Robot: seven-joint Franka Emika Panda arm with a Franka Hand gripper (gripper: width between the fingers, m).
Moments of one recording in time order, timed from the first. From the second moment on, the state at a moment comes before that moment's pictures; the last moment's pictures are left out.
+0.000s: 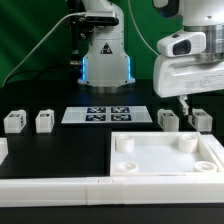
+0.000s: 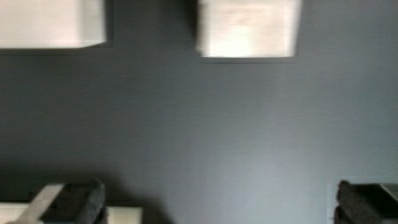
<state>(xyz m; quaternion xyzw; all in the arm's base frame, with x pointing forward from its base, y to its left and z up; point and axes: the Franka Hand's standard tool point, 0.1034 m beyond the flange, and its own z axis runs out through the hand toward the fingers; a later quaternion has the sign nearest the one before) 0.452 0.186 0.051 -1.00 -0.04 0.01 0.05</state>
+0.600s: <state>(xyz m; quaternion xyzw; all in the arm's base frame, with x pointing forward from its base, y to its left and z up) 0.433 0.188 0.050 -0.97 -0.07 0.23 0.02</state>
